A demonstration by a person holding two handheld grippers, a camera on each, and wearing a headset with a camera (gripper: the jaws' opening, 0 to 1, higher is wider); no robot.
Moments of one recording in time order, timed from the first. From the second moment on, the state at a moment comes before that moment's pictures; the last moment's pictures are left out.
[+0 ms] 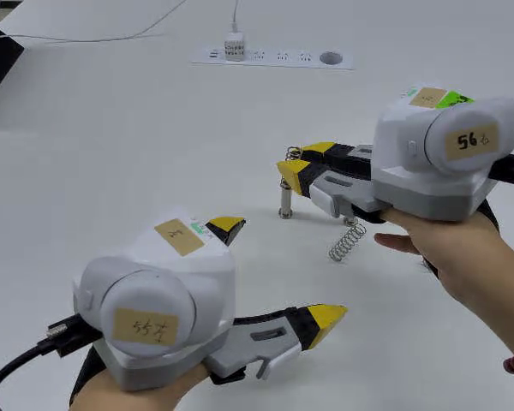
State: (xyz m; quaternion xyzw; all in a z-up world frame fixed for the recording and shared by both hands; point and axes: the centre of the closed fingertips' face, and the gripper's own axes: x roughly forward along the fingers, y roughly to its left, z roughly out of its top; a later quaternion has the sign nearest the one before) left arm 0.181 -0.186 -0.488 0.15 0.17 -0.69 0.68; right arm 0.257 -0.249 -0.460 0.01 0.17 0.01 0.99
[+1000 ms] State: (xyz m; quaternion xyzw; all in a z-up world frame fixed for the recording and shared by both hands) left arm 0.185 -0.185 -0.490 0.15 0.18 -0.69 0.69; right arm 0.261 -0.247 -0.497 -0.04 0.22 0.02 0.97
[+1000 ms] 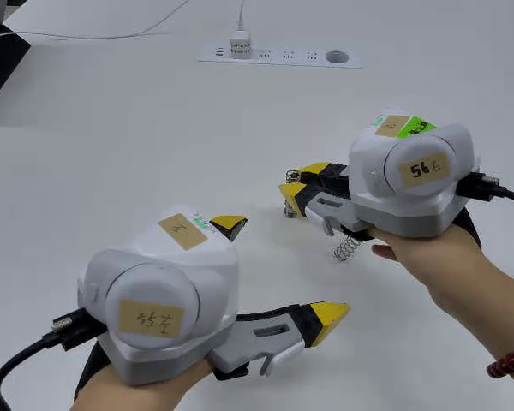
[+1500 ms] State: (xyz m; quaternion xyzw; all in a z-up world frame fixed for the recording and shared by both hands) left arm 0.185 -0.184 -0.491 0.15 0.18 -0.69 0.69; right arm 0.259 -0.246 -0.509 -0.04 0.24 0.01 0.97
